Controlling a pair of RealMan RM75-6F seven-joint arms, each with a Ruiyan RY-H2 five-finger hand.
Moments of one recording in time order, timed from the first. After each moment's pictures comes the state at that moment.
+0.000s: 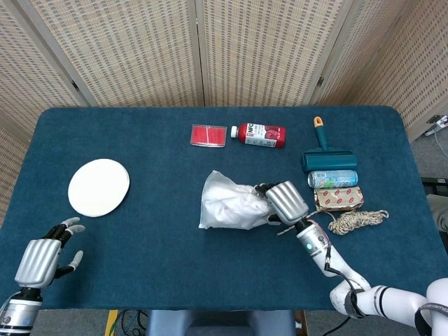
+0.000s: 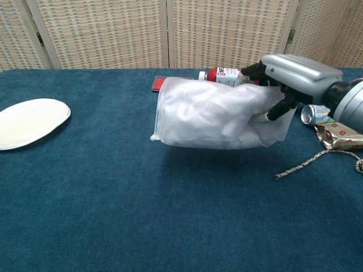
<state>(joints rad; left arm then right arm) -0.13 -1.15 -0.02 -1.75 1.52 1.42 0.15 0.66 -1.55 0.12 -1.38 -1.45 1.16 -0.06</state>
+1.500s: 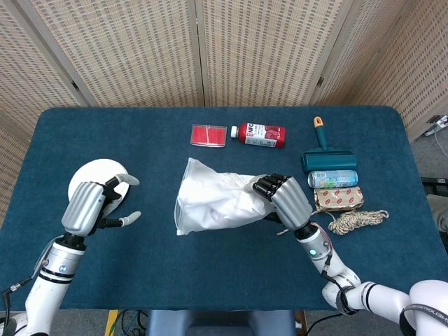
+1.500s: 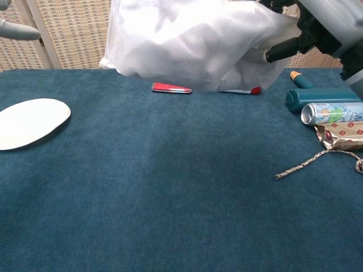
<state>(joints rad) -0.44 -1.12 -0.29 -2.04 1.37 1.26 0.05 0.66 -1.67 0.18 -1.20 -1.74 1.57 0.18</state>
